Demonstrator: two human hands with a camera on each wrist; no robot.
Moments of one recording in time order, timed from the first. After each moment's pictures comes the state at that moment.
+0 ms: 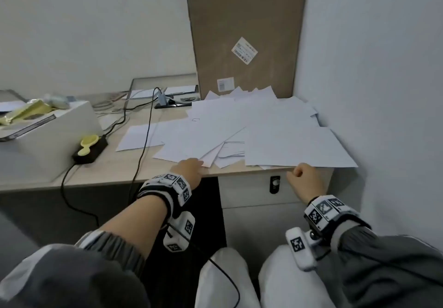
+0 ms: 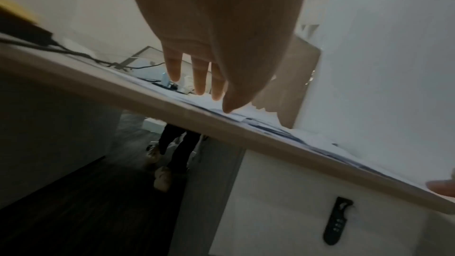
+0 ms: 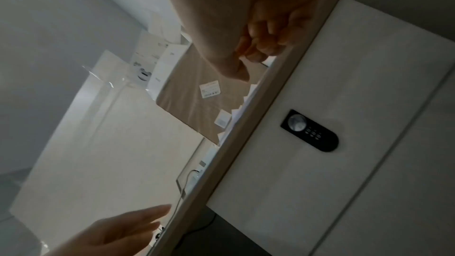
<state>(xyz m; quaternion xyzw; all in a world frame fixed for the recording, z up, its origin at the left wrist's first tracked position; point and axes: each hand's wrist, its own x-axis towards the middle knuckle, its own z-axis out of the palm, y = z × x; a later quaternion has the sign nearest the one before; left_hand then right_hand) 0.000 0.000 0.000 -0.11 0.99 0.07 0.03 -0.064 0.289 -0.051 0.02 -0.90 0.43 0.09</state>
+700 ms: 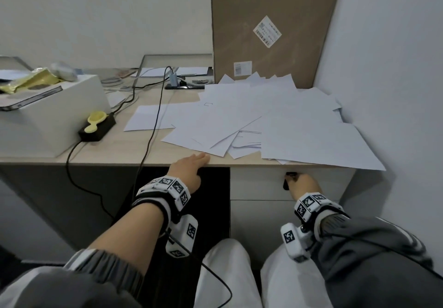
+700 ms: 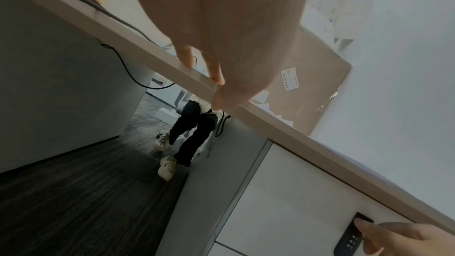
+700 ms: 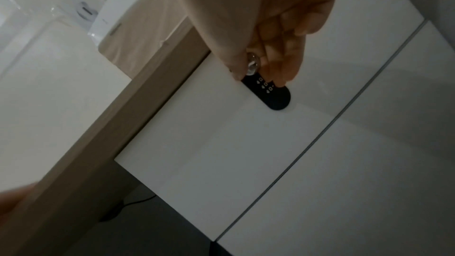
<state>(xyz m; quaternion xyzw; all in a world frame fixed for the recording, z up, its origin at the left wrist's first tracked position) 0.022 -0.030 -0.025 -0.08 0.99 0.09 0.03 -0.102 0.249 -0.098 -0.05 -0.95 0.30 -0.07</state>
